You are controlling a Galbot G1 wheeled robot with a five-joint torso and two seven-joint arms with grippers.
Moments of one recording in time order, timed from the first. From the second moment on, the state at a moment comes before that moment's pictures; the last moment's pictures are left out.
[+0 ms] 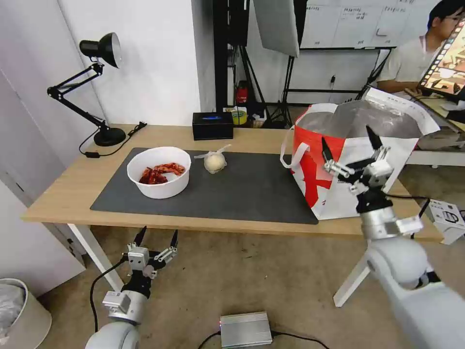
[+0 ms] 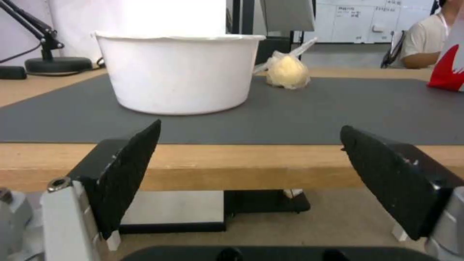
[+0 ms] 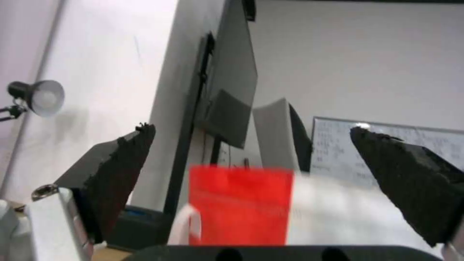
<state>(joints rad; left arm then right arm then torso) 1.59 -1.38 -0.59 -1.96 -0.21 -0.19 0.12 -1.24 1.05 0.51 2.00 0.31 0.36 0.07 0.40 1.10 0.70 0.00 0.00</state>
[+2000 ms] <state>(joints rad) 1.59 -1.40 -0.57 -1.99 -0.22 -0.16 0.11 -1.64 1.33 0.46 2.09 0.13 0.14 0.14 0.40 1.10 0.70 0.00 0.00</state>
